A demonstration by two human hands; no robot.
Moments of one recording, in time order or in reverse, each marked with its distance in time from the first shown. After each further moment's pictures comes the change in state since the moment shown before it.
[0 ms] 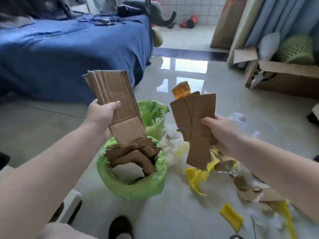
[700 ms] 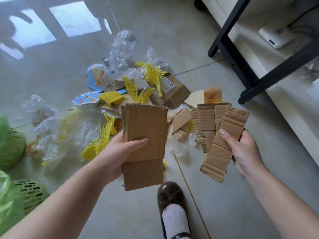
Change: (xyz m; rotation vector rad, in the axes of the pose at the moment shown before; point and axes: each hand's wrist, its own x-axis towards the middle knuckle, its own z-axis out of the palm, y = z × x) left_hand -0.112 -0.280 0.269 0.445 -1.036 -0.705; right_hand -0.104 0.272 -0.304 0.188 1.005 0.227
